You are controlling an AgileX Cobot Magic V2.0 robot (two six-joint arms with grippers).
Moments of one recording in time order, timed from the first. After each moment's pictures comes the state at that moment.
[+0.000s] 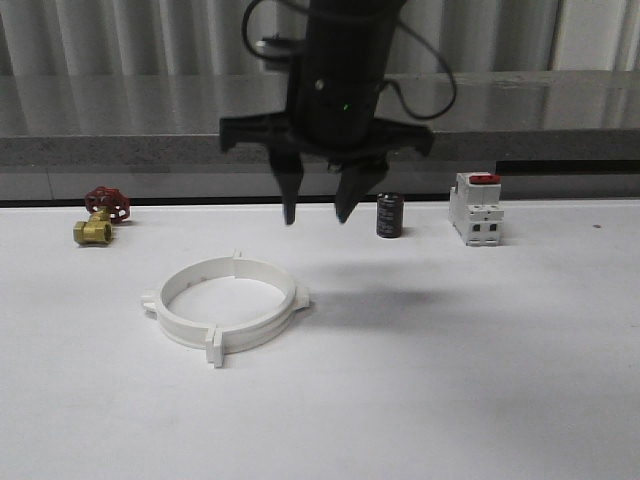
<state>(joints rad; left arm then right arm) -0.13 0.46 -0.47 0.02 0.46 -0.14 0.61 2.04 -1.70 -0.11 0.85 0.50</state>
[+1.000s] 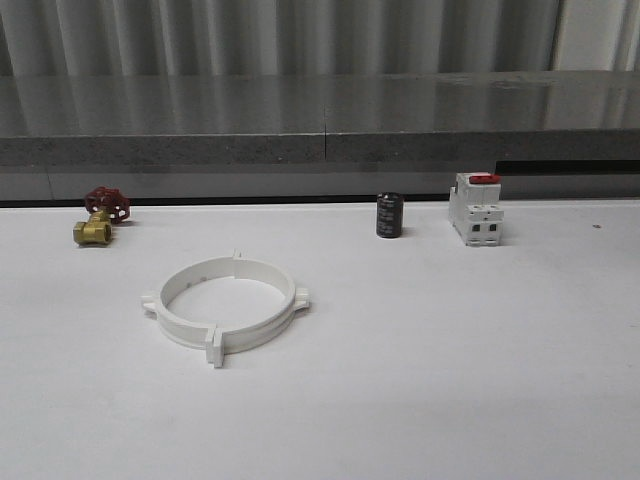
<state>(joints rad) -0.13 0.46 -0.47 0.02 0.46 -0.14 0.20 0.95 -0.81 -0.14 0.78 0.29</state>
